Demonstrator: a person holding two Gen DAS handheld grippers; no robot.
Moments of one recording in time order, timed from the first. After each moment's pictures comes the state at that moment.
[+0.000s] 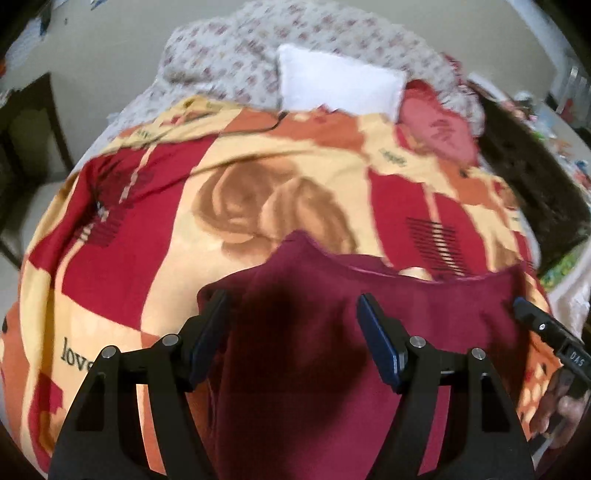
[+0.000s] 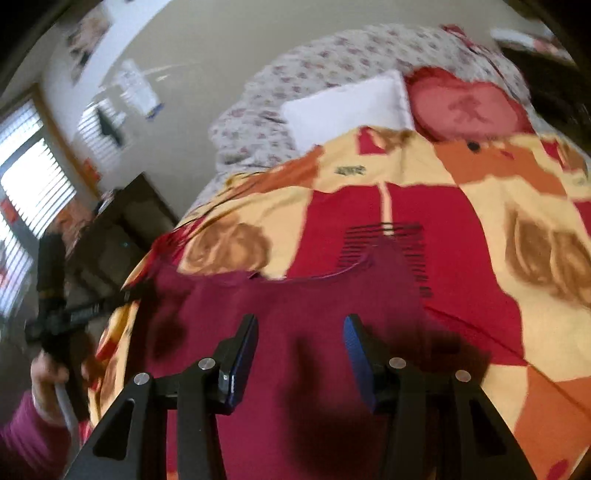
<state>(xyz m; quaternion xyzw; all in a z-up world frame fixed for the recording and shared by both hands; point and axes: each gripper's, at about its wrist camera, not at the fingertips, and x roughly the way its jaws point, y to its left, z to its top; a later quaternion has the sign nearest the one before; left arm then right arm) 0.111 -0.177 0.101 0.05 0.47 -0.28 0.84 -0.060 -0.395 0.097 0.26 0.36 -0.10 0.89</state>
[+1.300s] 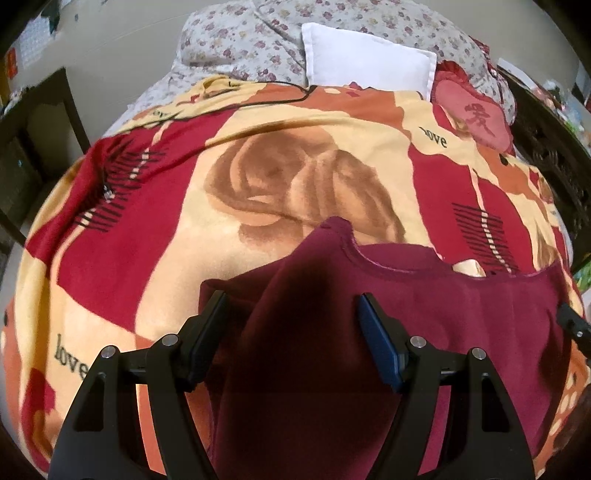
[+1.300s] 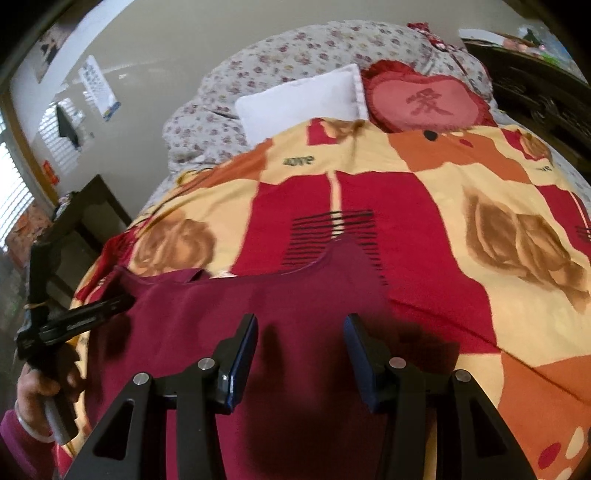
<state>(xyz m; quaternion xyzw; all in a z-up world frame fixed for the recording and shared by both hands) 0.122 -0.186 0.065 0.08 0.48 -0.23 0.84 -0.065 -0.403 0.082 0.23 0.39 -0.17 0.88</state>
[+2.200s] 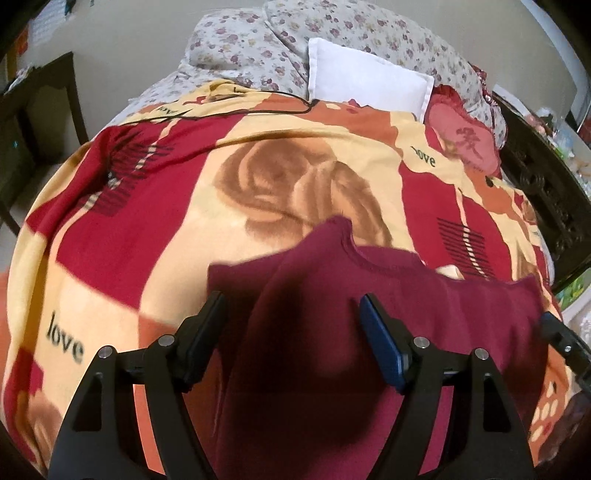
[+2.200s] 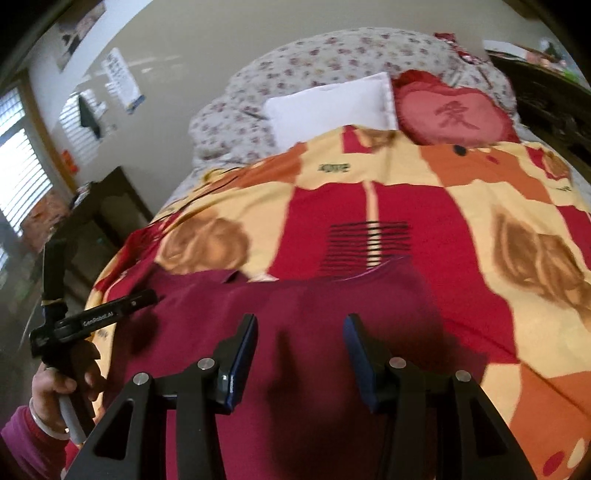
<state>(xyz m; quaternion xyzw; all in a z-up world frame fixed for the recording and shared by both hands) 0.108 -0.160 0.074 0.03 0.47 -0.25 0.85 -0.059 -0.362 0.103 0.21 0.38 -0.10 0.90</state>
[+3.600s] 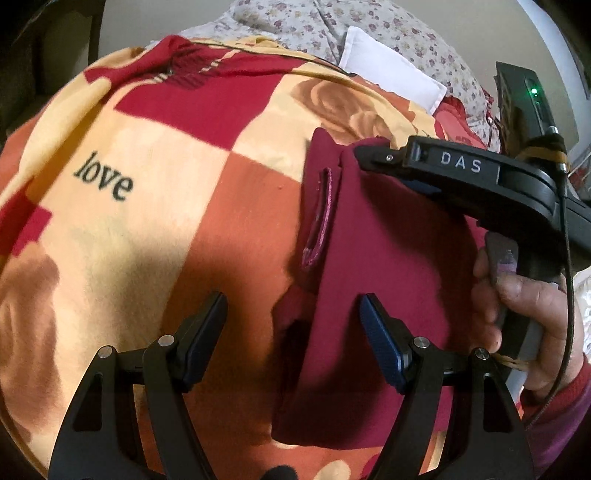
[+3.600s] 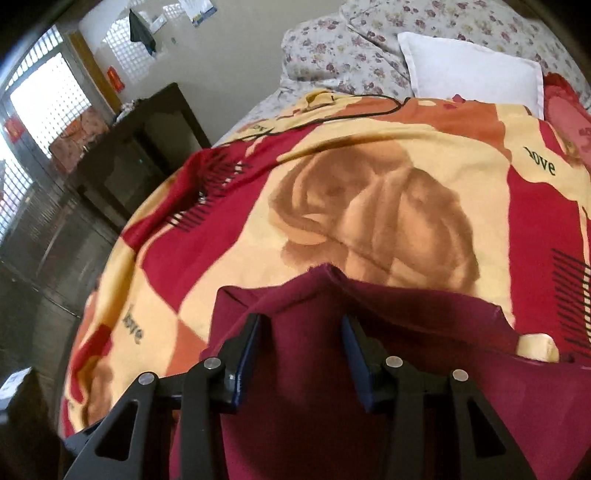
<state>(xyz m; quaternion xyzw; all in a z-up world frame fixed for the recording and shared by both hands) 0.063 -0.061 0.029 -0.08 0.52 -0.26 0.81 0.143 -0.222 0.049 0.16 0.47 0.01 0.87</state>
